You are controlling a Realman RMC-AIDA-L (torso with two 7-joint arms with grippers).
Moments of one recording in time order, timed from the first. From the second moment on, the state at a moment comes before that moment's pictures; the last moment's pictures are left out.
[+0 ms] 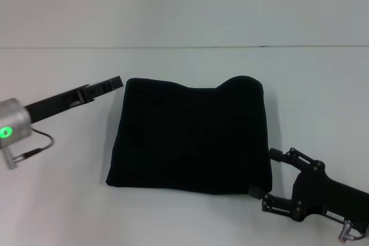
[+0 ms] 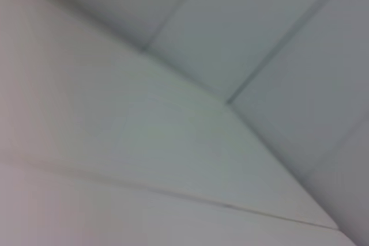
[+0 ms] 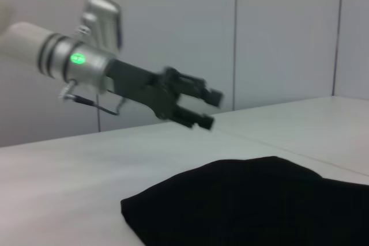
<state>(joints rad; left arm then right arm) -0.49 -2.08 0.70 0.61 1.77 1.18 -1.86 0.39 2.10 -0.65 -0.26 -1.79 -1.45 0.66</state>
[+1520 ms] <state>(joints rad) -0.26 -2.14 0.62 0.67 1.94 1.55 -1.01 0.41 2.10 -0.61 -0.16 -1.80 -1.39 0.65</state>
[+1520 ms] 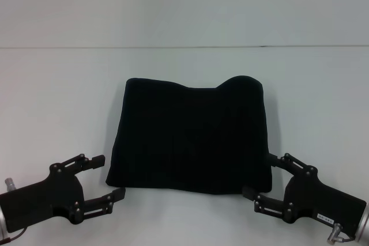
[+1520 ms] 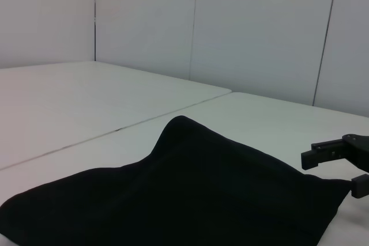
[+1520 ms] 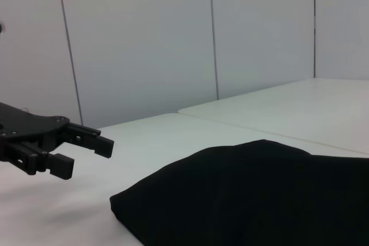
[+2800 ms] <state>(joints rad) -0.26 -2.14 0.59 0.67 1.94 1.52 -1.02 0.43 2.10 -0.61 -0.15 -1.80 -1.40 0.64</state>
